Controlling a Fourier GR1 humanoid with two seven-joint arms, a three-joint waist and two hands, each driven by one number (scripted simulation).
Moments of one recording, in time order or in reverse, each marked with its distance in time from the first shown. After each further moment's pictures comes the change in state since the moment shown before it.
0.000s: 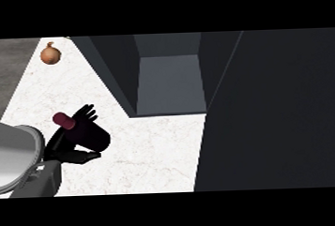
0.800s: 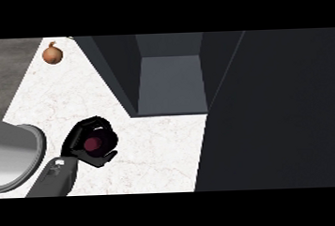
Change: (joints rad) left arm -0.009 -0.070 -0.103 -0.053 -0.107 0.155 -0.204; right arm 0.004 0.001 0.012 0.018 -0.003 -0.003 -0.019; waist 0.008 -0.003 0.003
